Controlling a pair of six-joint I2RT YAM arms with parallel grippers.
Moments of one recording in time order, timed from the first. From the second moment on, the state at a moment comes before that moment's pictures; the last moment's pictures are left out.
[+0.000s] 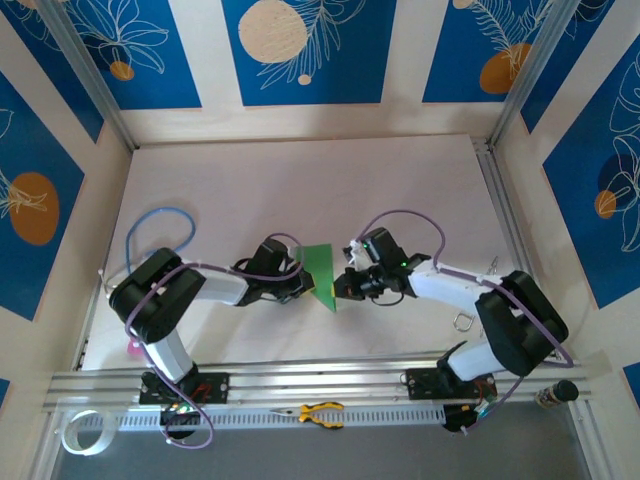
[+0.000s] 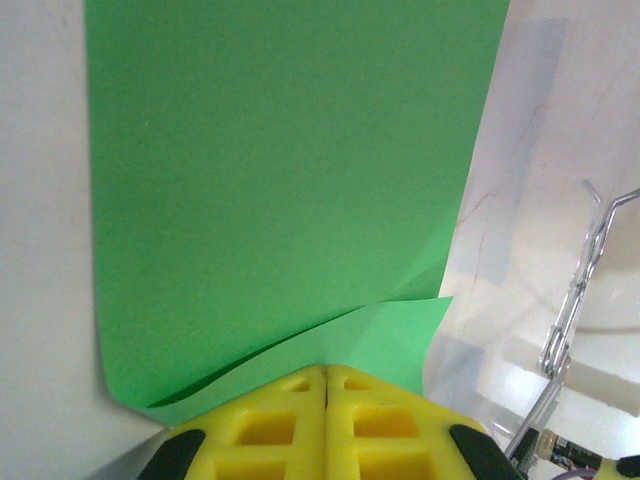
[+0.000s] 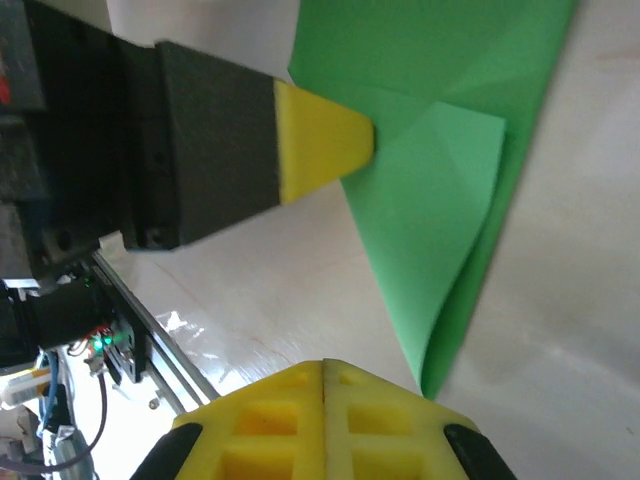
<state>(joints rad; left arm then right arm) -0.69 1.72 0.62 0.31 0.41 -1.11 0.62 1.44 0.67 -0.21 -0.60 0.64</state>
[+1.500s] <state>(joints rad) -0.72 1.71 0.67 0.23 0.39 -1.00 0.64 1.71 0.81 -0.26 -0.51 0.71</state>
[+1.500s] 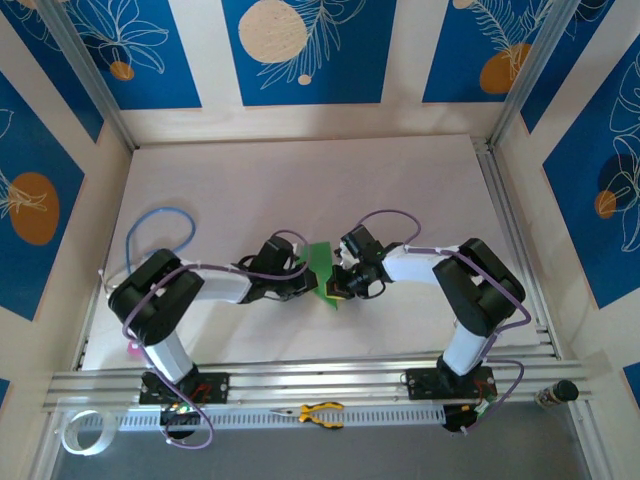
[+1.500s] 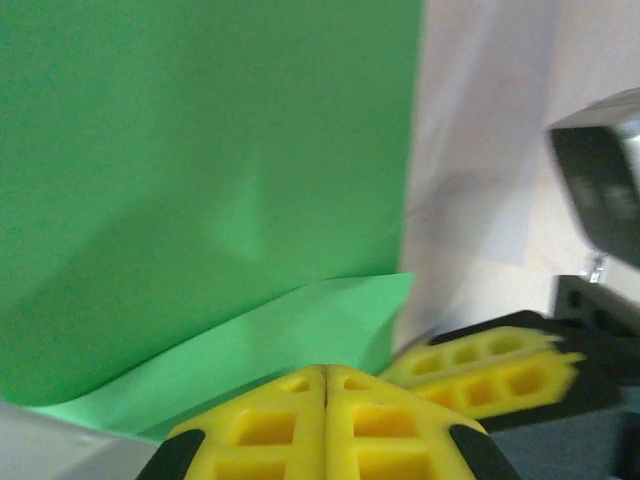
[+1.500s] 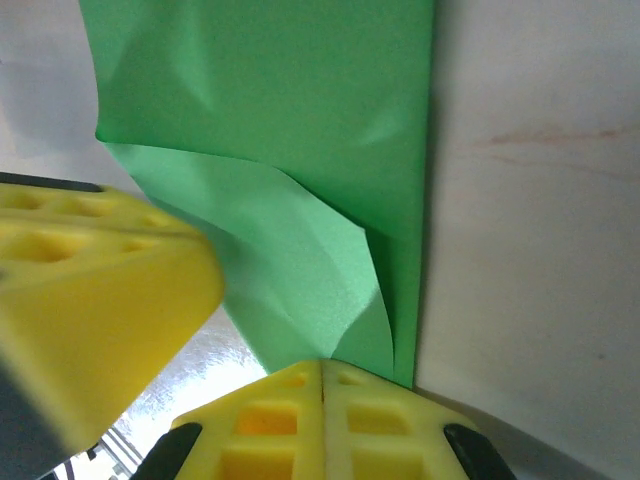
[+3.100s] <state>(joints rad) -0.61 1.75 0.73 0.14 0.45 -0.86 0.61 1.72 0.87 -0.37 -0.47 0.47</state>
